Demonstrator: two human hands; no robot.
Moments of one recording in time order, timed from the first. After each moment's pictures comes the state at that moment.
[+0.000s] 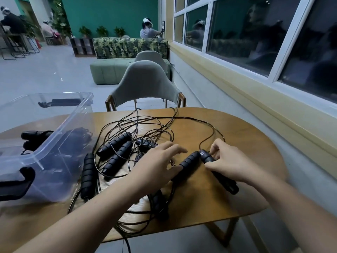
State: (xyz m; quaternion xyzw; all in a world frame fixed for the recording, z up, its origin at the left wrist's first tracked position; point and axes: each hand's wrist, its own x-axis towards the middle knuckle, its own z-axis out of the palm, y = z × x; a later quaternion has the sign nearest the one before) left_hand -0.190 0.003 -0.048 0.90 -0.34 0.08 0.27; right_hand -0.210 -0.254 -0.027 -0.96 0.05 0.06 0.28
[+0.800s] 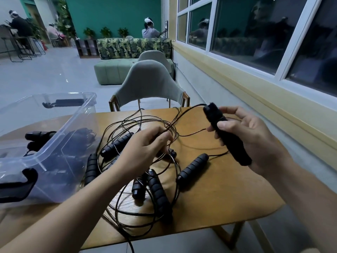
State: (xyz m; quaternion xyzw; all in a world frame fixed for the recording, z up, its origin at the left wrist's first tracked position) left_hand -0.185 0.029 -0.013 0.81 -0.24 0.07 0.53; right_hand -0.223 -0.246 0.025 -0.70 -0.10 -0.08 0.70
